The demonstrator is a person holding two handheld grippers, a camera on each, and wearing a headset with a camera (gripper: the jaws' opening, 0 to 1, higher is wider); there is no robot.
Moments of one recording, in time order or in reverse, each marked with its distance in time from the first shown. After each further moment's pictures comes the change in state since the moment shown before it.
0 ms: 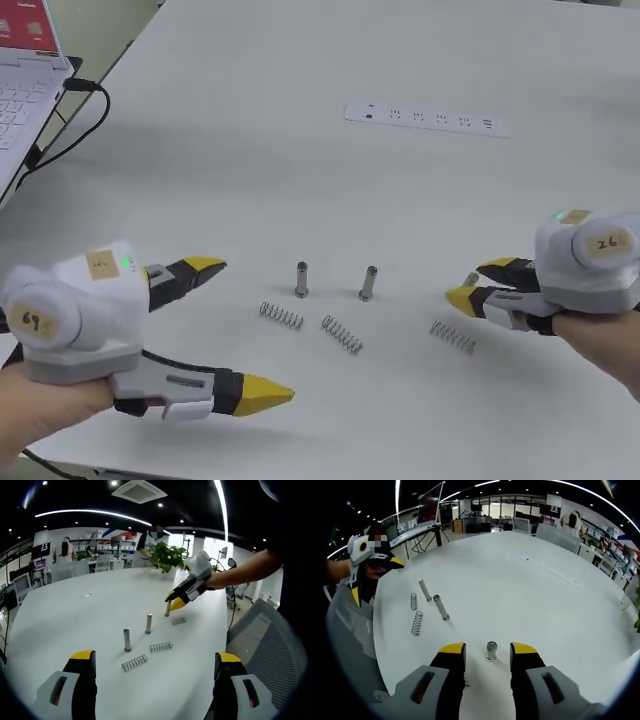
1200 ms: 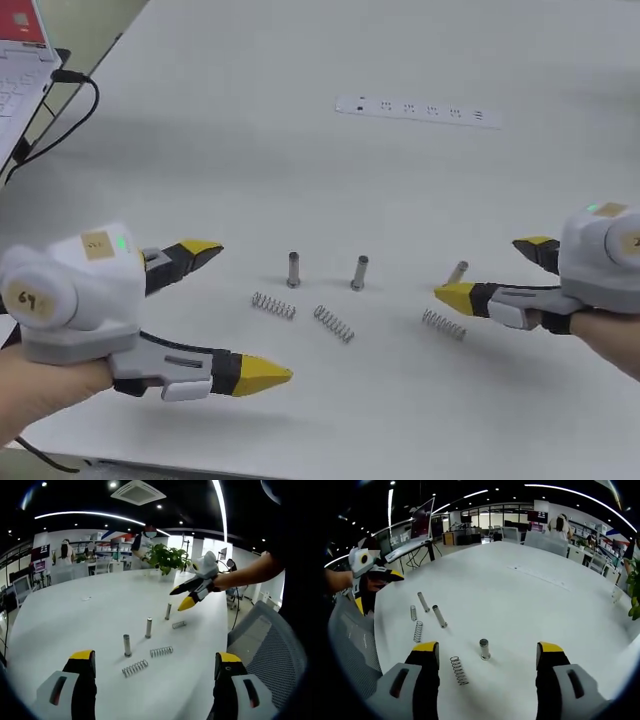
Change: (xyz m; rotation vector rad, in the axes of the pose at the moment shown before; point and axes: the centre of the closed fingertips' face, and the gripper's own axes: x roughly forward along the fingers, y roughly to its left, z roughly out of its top) left arm 0.005 -0.001 0.009 0.012 -0.015 -0.002; right arm -0.029 -0.005 0.008 0.065 -0.112 -0.061
